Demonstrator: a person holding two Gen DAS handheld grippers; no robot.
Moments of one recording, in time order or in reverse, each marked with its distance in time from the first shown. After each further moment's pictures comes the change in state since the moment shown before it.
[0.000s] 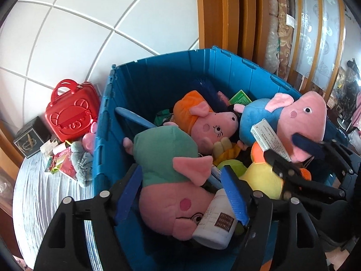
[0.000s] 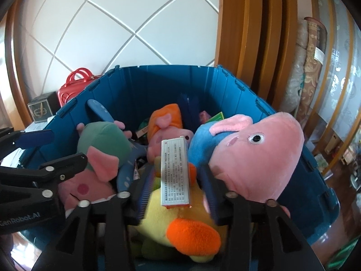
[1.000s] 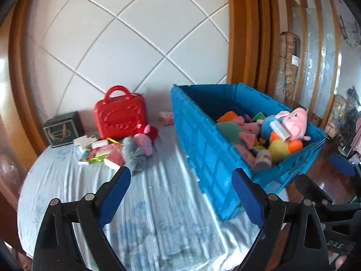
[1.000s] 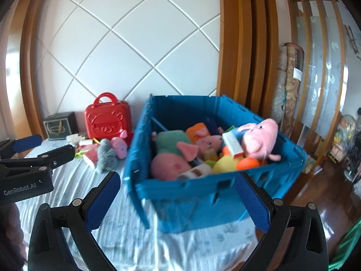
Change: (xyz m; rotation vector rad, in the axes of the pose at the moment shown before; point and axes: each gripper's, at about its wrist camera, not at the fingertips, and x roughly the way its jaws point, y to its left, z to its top) left arm -0.162 0.155 -0.125 -0.103 -0.226 0.045; right arm -0.171 0.163 -0.059 0.046 -0.182 -0.068
